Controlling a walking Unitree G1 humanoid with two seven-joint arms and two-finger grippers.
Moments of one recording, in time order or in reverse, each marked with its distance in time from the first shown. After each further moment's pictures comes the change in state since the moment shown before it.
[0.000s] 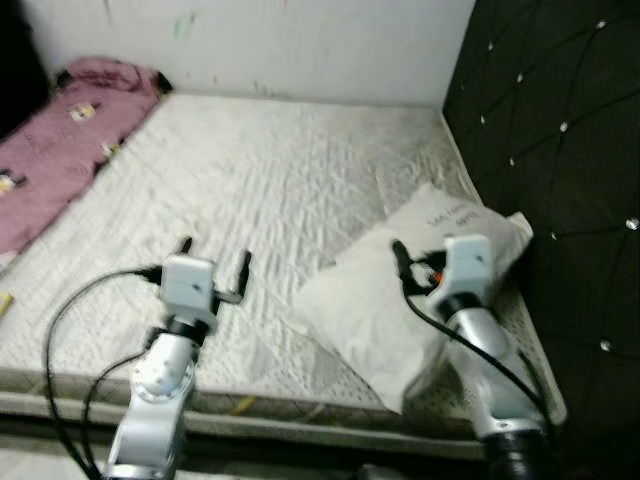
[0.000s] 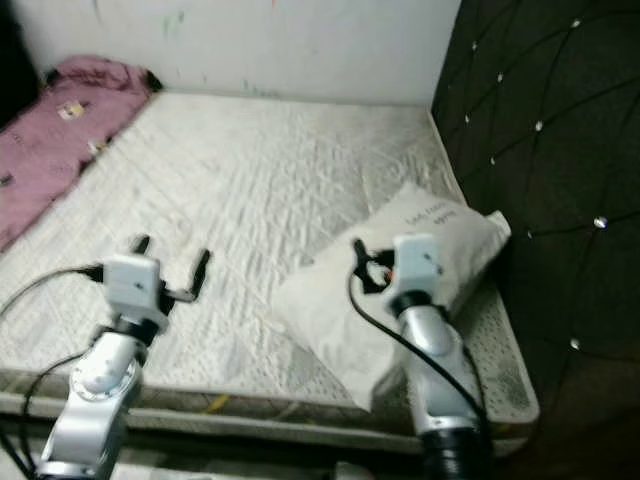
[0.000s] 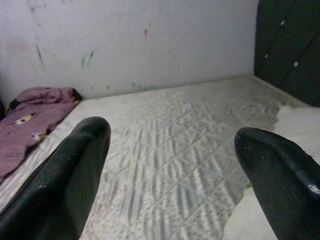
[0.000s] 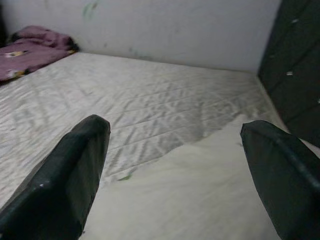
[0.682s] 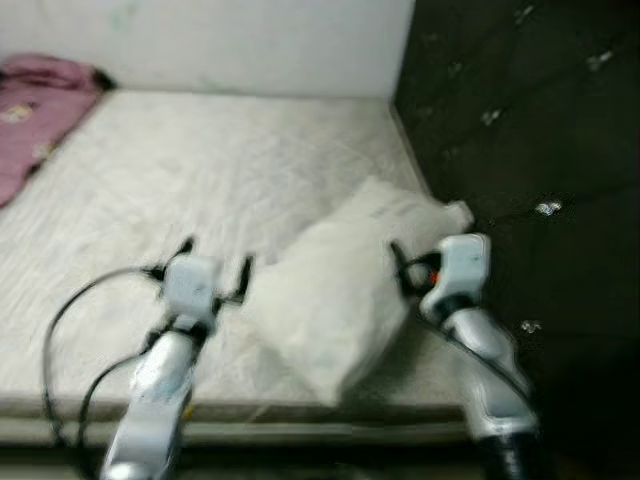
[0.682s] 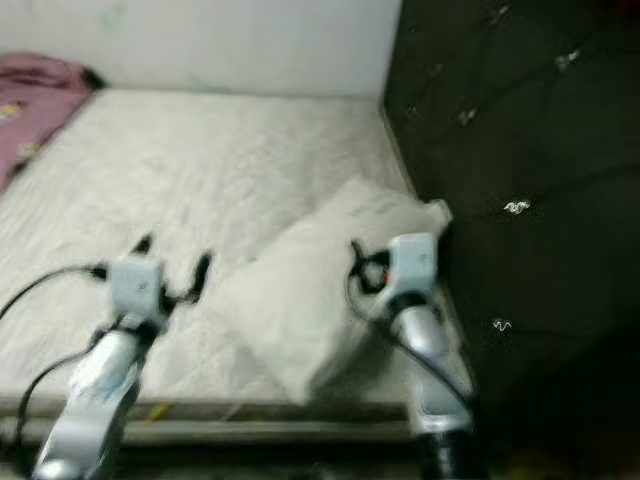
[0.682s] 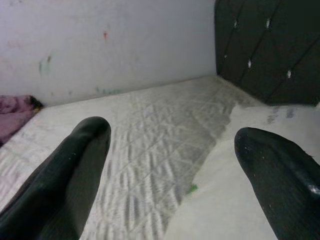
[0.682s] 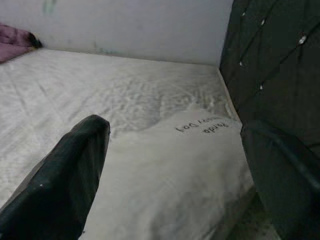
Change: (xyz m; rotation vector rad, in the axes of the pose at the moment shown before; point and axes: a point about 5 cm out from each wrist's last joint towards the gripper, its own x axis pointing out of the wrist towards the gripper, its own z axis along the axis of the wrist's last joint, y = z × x) left arm -0.003 0.000 -0.005 0.019 0.025 -0.007; right arm 0.001 0.006 0.000 0.020 0.000 0.011
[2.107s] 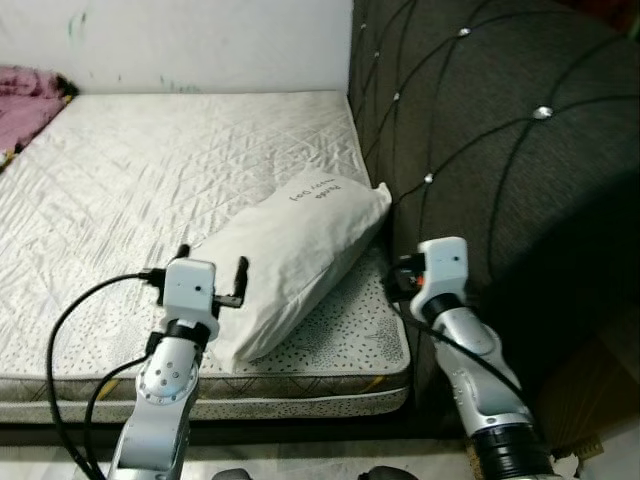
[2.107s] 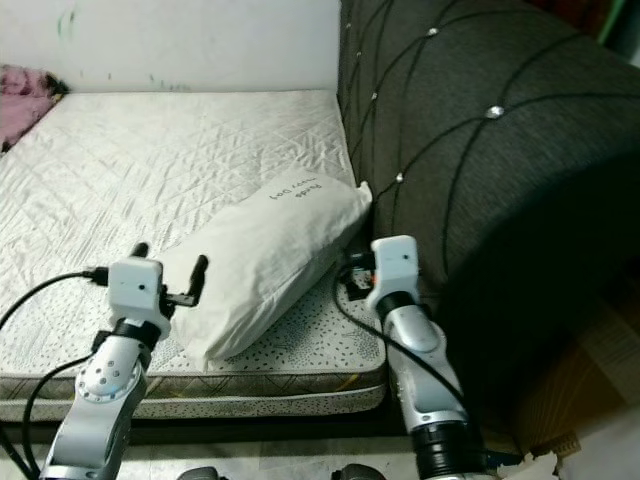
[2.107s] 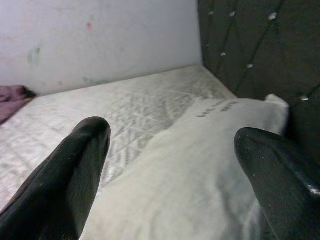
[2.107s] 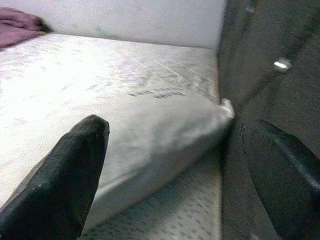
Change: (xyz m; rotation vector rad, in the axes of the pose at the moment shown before) left arm 0.000 -0.004 -0.001 -0.019 0.040 0.056; right arm 0.005 0.011 -0.007 -0.039 0.048 0.091
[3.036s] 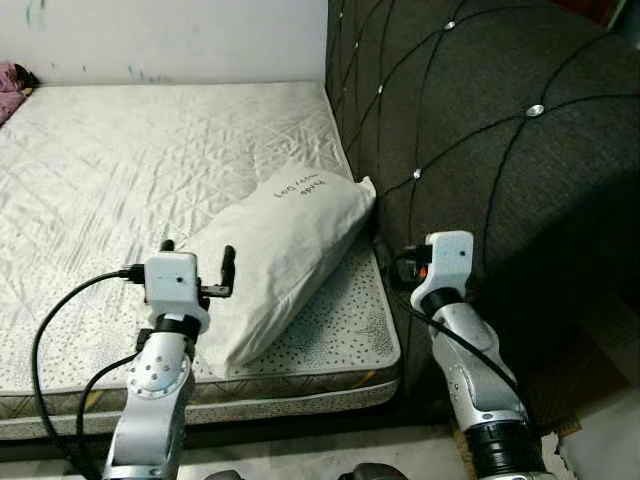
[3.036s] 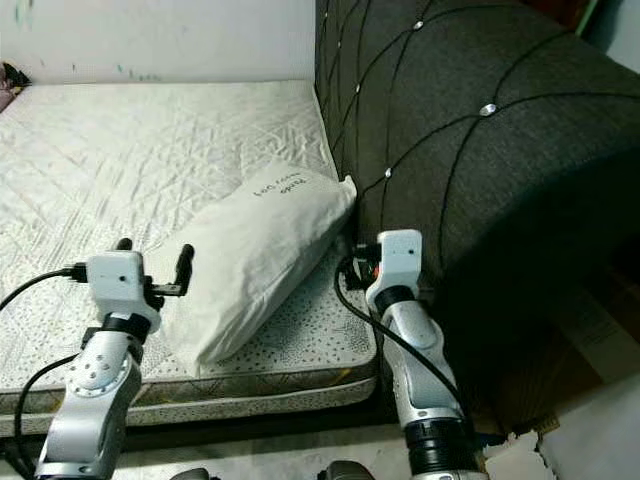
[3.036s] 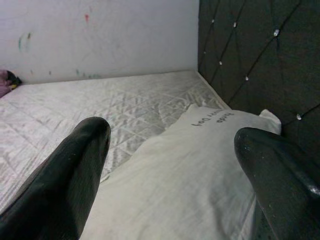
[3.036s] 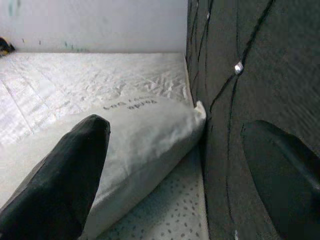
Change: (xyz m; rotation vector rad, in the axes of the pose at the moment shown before) left arm 0.001 0.008 0.006 -0.103 -0.011 0.061; right arm 0.001 -0.005 0.009 0.079 -0.054 -0.081
